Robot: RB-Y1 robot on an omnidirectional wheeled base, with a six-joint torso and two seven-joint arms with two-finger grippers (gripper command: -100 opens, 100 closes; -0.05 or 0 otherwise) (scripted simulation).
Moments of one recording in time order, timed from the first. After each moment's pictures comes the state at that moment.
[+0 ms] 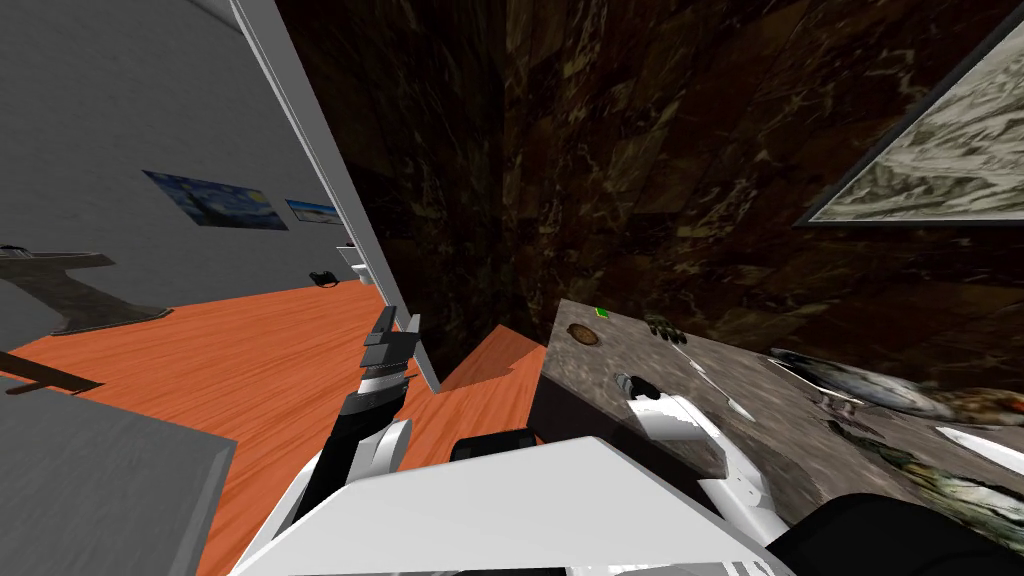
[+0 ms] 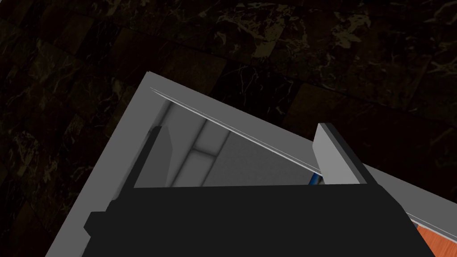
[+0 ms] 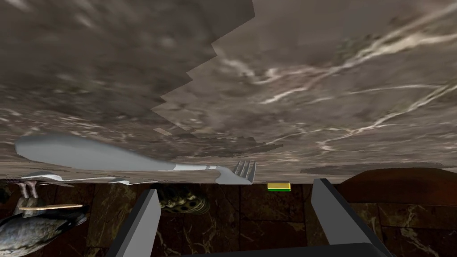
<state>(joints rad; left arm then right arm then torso) 0.50 -0.05 -0.03 -2.24 -0.12 -0.50 0.15 0.49 -0.53 -0.30 -1.96 0.04 1.00 0.71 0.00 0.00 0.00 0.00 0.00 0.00</state>
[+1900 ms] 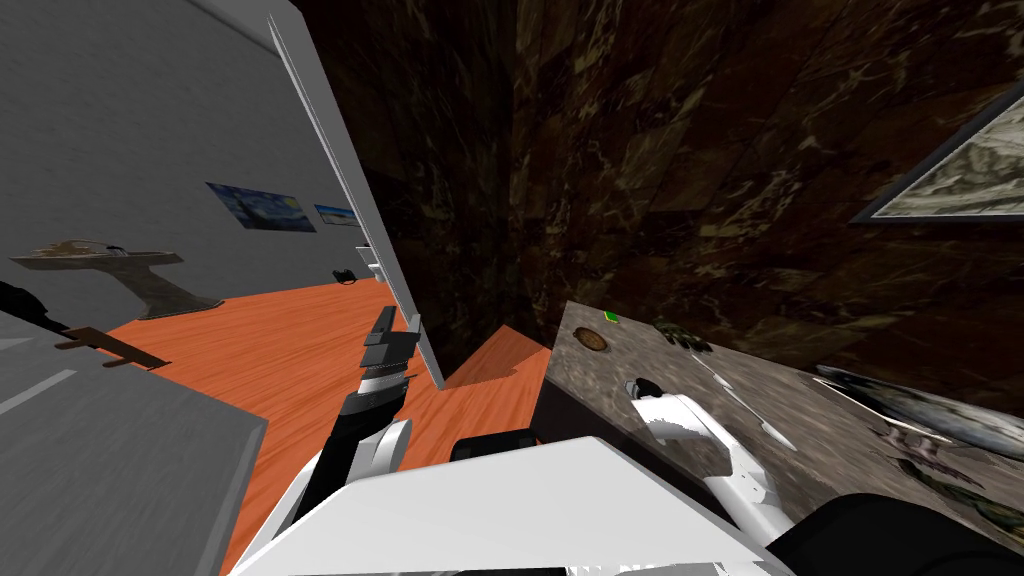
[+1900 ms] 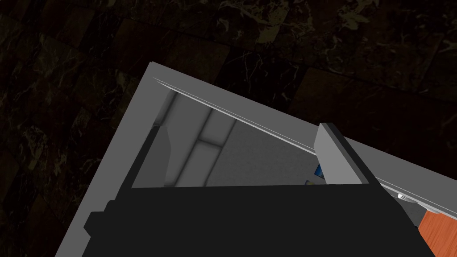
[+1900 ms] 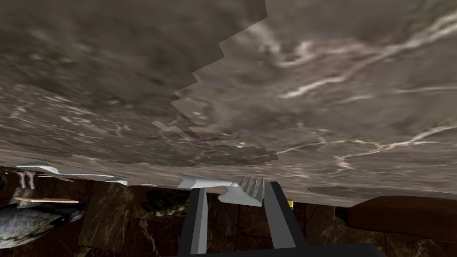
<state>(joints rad) 0.50 -0.05 -0.03 -2.24 -0.12 -0.50 0.15 0.49 -0.56 -0.31 -1.92 0.04 1.09 0.74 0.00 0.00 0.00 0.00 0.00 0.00</state>
